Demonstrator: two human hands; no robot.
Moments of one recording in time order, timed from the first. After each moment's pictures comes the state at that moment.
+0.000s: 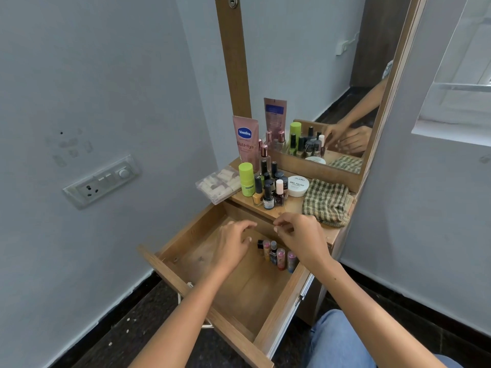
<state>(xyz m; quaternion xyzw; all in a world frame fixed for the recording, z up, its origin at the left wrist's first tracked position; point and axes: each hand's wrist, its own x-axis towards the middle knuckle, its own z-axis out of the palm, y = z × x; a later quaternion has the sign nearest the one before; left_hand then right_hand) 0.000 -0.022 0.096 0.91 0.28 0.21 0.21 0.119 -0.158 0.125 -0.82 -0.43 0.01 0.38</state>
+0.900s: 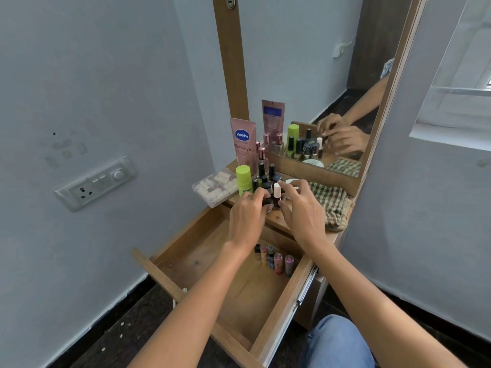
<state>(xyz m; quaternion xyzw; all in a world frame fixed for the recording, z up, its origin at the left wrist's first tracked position) 0.051 -0.039 0.148 0.91 0.23 0.34 0.11 0.149 -0.130 0.141 -0.83 -0.41 -0.18 0.33</state>
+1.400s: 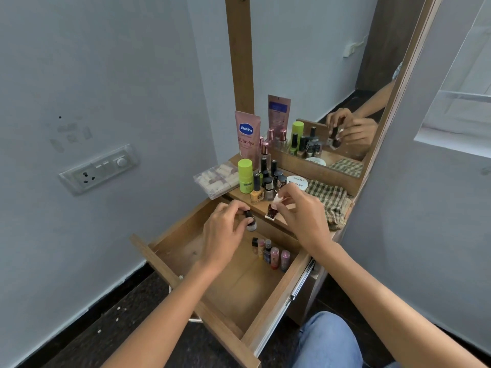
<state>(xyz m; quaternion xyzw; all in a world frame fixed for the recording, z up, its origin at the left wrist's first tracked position) -0.010 -0.040 0.135 0.88 0.27 0.34 0.21 0.137 -0.154 0.158 -0.77 -0.49 -0.08 0.41</state>
